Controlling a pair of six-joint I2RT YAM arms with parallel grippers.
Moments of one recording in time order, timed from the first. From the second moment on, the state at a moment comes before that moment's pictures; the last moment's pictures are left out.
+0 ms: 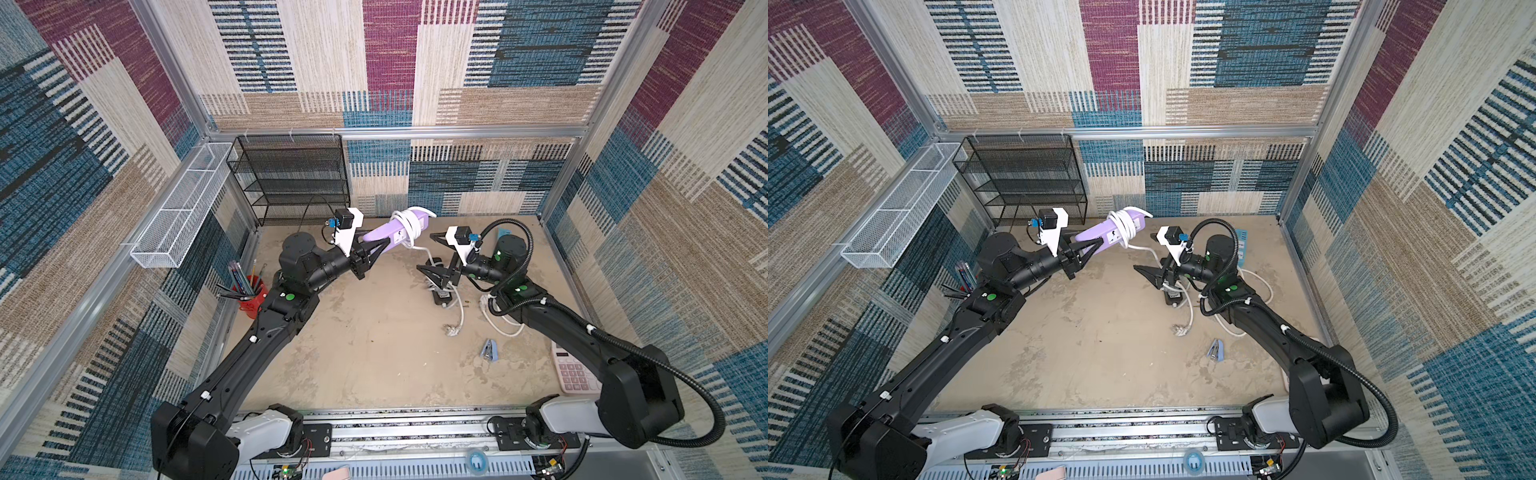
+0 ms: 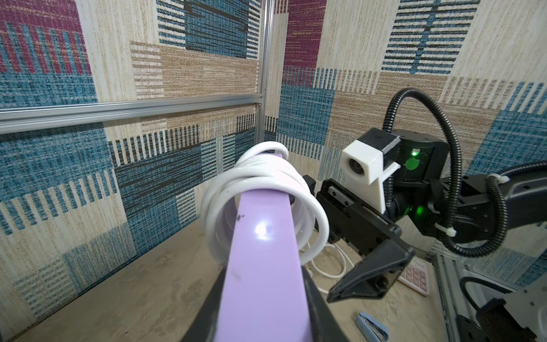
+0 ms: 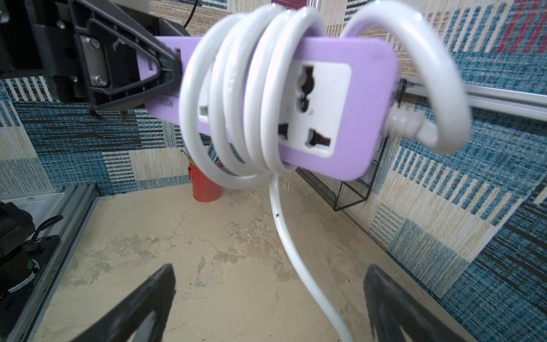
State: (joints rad) left arm -0.40 1.19 1.06 0.19 0.59 -0.09; right arm 0.39 1.38 0.94 0.43 -0.76 -0.14
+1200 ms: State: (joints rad) left arm -0.40 1.18 1.06 0.22 0.64 -0.14; right arm 0.40 1.55 1.03 0.50 -0.78 -0.16
